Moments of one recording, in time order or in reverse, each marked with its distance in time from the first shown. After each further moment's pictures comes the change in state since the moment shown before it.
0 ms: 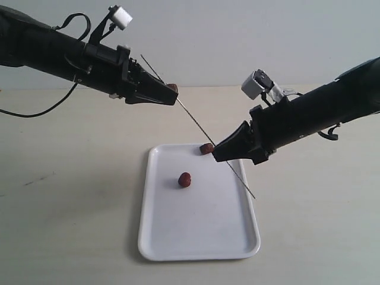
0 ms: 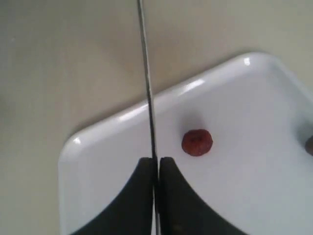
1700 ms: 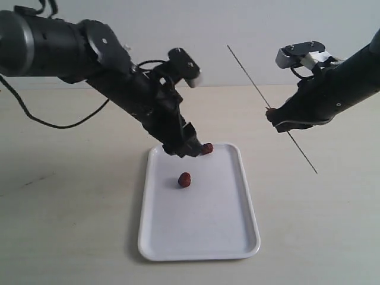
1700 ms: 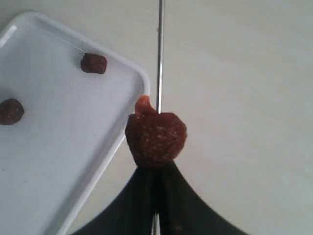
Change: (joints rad) left arm -0.304 0.009 0.000 0.679 -0.455 -0.472; right arm -0.022 -0.210 0.000 -0.626 -0.435 0.948
